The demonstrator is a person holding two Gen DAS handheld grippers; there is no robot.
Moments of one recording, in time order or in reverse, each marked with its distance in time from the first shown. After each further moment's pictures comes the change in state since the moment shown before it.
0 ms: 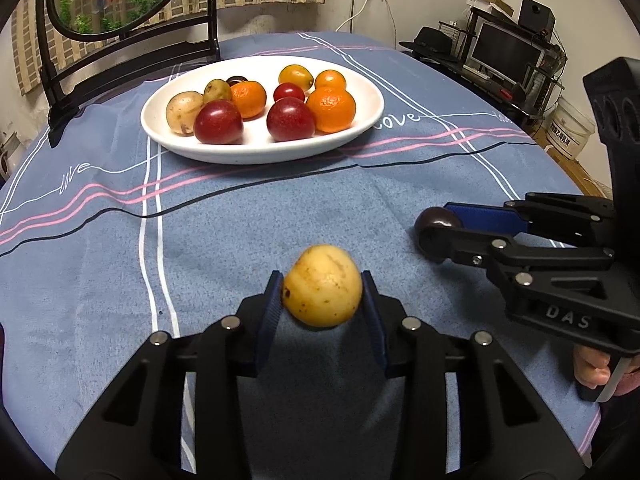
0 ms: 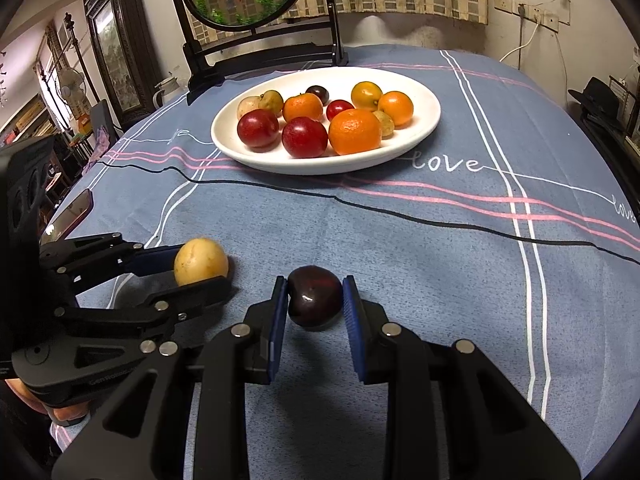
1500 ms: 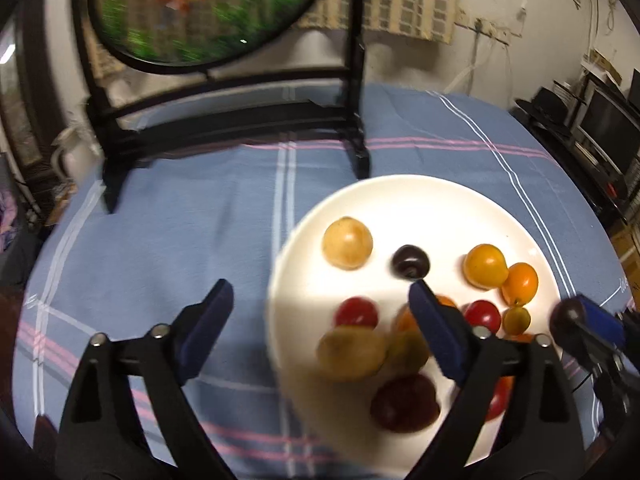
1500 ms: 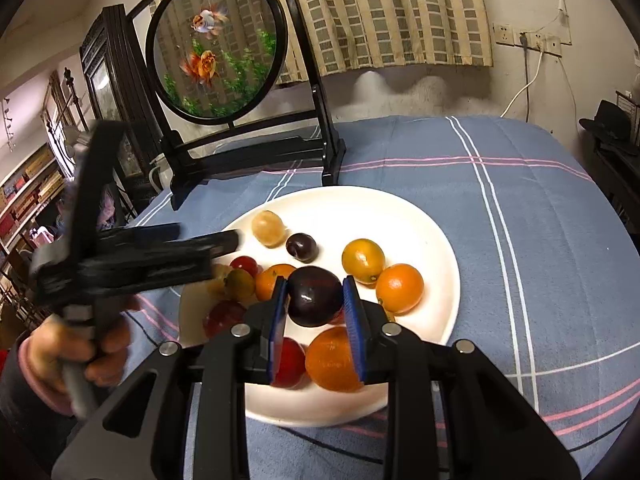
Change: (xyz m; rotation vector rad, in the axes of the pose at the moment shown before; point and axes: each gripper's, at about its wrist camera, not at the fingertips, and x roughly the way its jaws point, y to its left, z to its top) left arm 0.053 0.123 0.171 -0.209 -0.054 0.291; right arm 0.041 -0.028 0.139 0.056 -0.193 0.055
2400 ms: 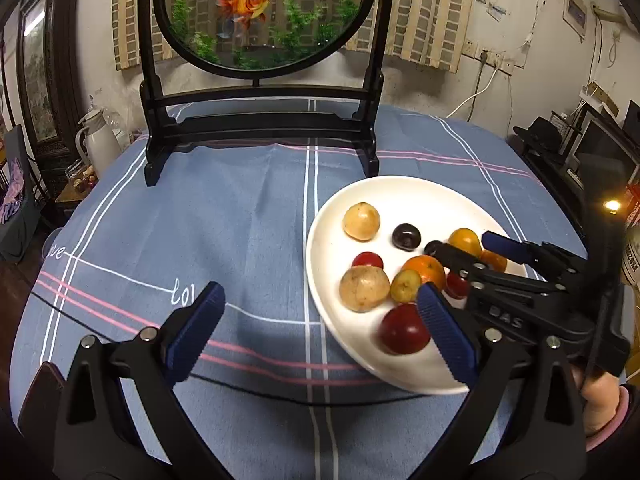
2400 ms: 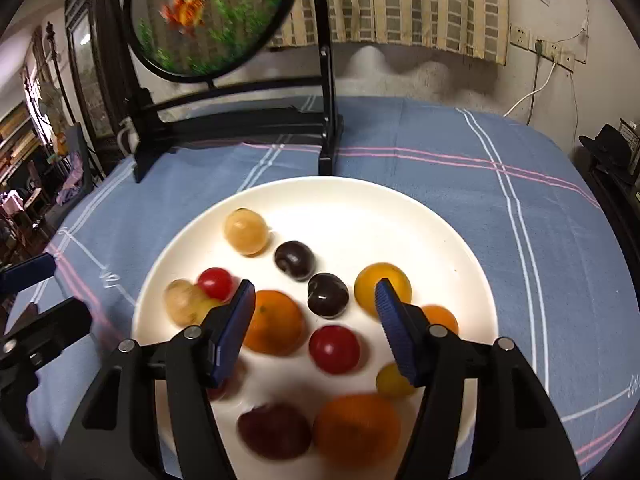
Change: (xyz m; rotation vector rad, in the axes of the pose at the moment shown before) left arm -0.066 0.023 -0.038 -0.088 -0.047 -0.029; right arm 0.058 0.022 0.024 -0.081 0.111 -0.112
